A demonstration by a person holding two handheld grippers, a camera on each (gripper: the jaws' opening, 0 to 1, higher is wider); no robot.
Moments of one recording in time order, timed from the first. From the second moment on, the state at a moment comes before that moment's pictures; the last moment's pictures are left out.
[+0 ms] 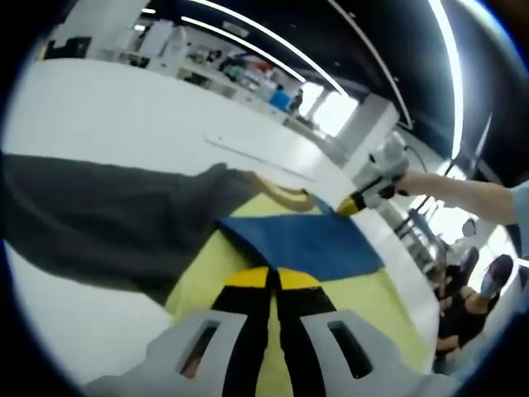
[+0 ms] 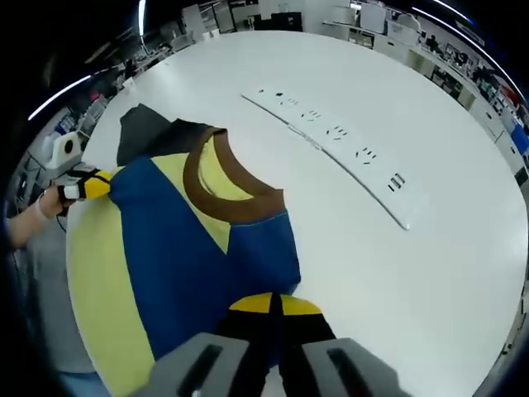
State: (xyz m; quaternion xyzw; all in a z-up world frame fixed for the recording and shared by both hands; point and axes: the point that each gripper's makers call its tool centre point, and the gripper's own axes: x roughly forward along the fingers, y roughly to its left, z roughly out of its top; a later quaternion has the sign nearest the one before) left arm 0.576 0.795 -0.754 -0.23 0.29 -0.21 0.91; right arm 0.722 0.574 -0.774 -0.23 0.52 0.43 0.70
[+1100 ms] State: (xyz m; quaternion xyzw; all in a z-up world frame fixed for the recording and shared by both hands) left arm 0.564 0.805 -0.771 -0.22 0.31 -0.18 0.91; right arm 0.731 0.549 -0.777 -0.25 0.53 0.40 0.71
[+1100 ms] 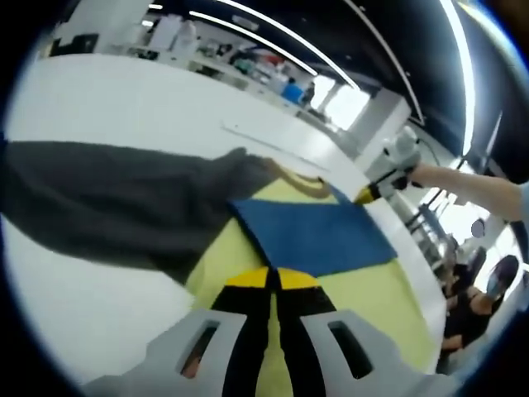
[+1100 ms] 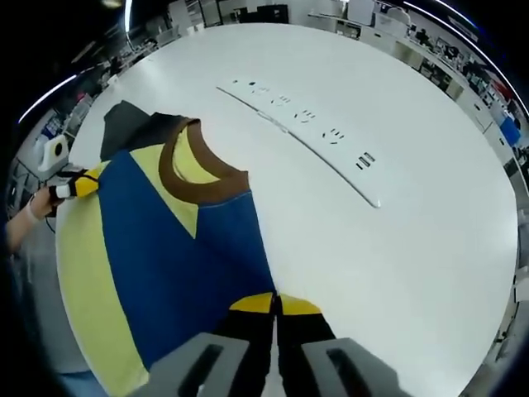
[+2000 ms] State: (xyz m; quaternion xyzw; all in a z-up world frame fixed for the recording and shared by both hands) left arm 0.537 0.842 -0.714 -0.17 0.25 -0.21 0.93; right arm 0.620 0.554 -0.713 -0.05 0.35 0.45 0.82
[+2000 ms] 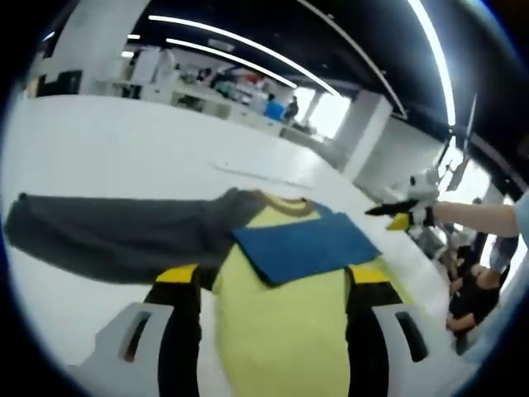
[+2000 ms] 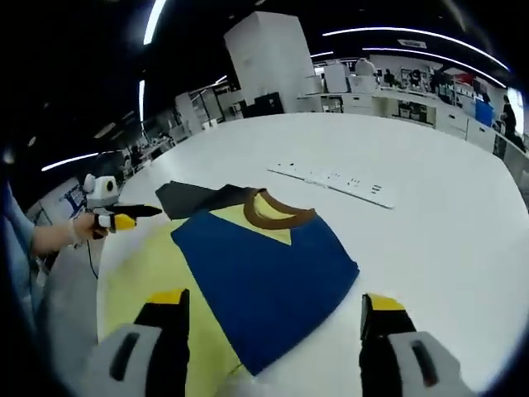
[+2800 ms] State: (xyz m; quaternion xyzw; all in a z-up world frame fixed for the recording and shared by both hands) left arm 0.493 0.869 -0.690 -0.14 0.27 -0.21 0.93; right arm 0.551 0.545 -0.669 -0.04 0.30 0.45 0.84
